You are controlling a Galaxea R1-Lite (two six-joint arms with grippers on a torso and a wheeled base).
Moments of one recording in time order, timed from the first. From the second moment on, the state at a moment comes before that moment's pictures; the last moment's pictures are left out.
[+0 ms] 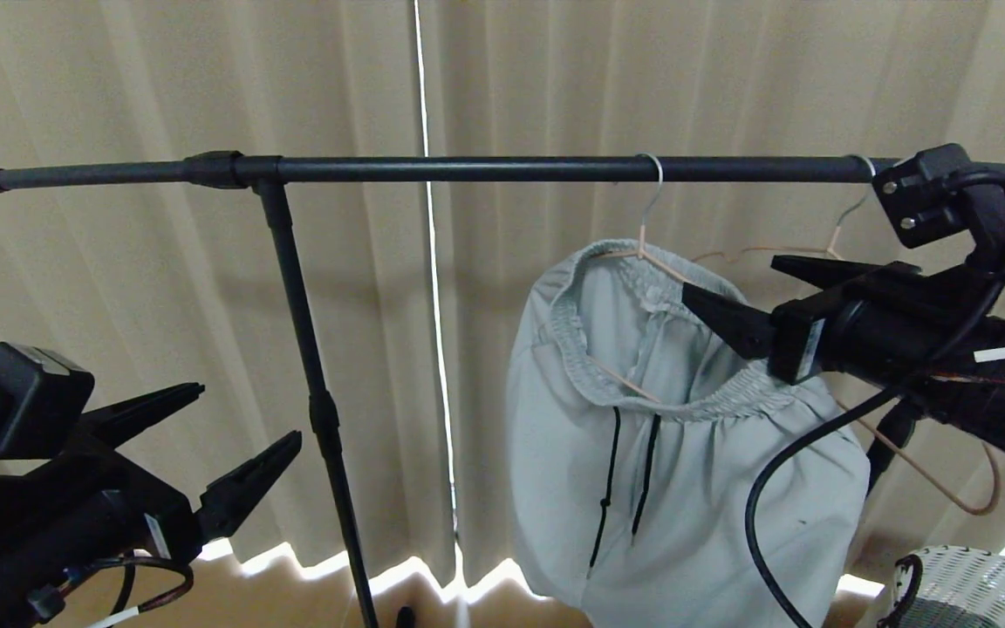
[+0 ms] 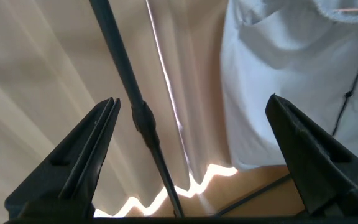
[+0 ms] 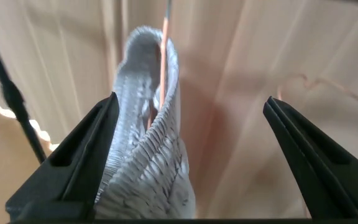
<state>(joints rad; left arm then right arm) -0.35 1.20 -0.23 -0.86 -0.03 0.18 0.54 1.43 -0.74 -0.62 -0.14 -0.03</state>
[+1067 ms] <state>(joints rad) -0.34 1.17 -0.18 -0.86 -0.03 0.22 0.31 1.08 -0.61 -0.20 -0.09 -0.04</state>
